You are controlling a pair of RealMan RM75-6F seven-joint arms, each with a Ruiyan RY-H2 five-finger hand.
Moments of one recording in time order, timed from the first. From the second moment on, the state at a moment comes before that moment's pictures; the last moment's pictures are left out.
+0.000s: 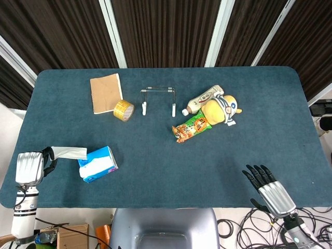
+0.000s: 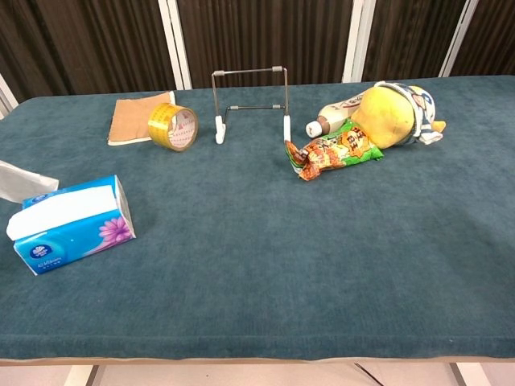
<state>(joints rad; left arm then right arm) -0.27 -1.48 -0.17 -1.21 1.43 1.50 0.04 0.16 -1.22 -0.13 -1.44 -1.76 1.40 -0.06</state>
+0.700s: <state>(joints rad) -0.26 -1.41 -0.09 -1.21 1.49 1.45 -0.12 0.15 -1.22 -0.13 -1.44 -1.76 1.41 -0.06</state>
